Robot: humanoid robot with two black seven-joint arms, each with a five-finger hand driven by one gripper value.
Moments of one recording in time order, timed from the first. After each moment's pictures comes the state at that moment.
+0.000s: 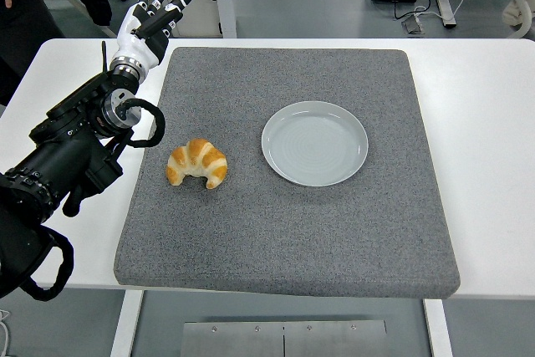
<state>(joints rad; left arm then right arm) -1.06 0.03 -0.69 -0.31 0.01 -0.09 -0.30 -0.10 0.00 0.01 0.13 -0.10 0.03 0.41</state>
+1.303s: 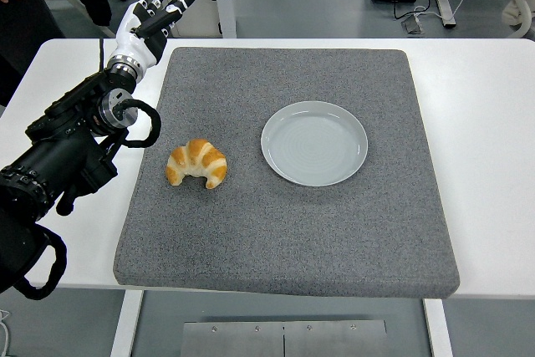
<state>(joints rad) -1.08 0.05 -0.61 -0.31 0.03 -0.10 -0.29 -0.10 0.00 0.01 0.13 -0.10 0.03 0.41</state>
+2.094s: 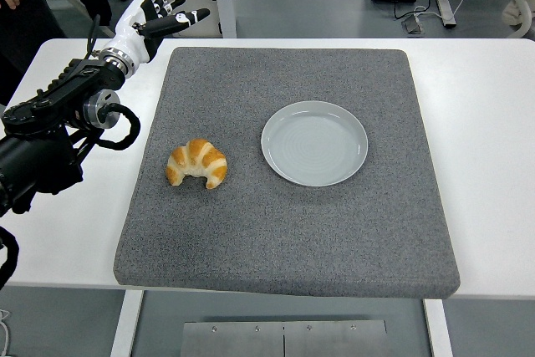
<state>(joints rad) -1.07 0.24 -0.43 -0.57 0.20 -0.05 -0.29 -0.10 0.00 0.01 0.13 -0.10 0.03 0.41</state>
